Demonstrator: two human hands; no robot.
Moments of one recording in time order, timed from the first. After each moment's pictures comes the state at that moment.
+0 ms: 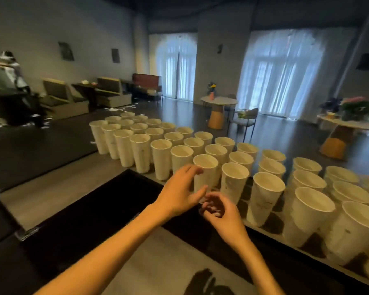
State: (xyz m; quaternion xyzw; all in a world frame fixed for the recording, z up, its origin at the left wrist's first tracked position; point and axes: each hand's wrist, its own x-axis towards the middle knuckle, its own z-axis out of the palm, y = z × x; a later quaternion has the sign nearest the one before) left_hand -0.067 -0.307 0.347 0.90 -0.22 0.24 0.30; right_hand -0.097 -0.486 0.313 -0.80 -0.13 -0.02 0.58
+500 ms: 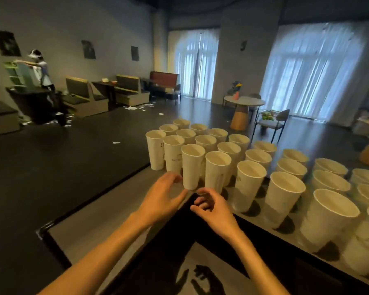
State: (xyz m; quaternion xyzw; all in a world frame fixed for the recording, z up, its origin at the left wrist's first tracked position) left_hand 0.042 0.058 0.303 0.92 -0.09 0.22 0.30; right_hand 0.052 -0.145 0.293 -0.80 -0.18 0.05 0.58
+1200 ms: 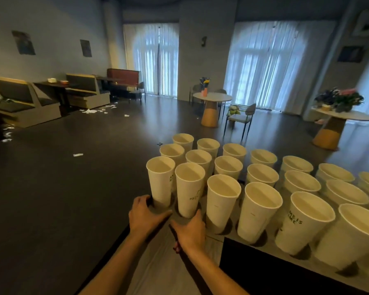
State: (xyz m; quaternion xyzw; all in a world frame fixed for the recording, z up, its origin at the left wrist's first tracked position) left_hand 0.250 0.222 0.218 0.90 0.11 0.10 0.42; right_hand 0.238 0.071 0.162 -0.81 0.13 -0.07 0.56
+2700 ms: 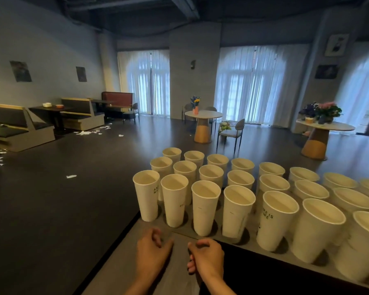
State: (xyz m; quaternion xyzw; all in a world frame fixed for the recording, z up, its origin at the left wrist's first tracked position) left_hand 0.149 0.159 0.224 0.85 0.12 0.10 0.51; right_hand 0.131 0.015 0.241 -0.74 0.25 -0.01 0.63
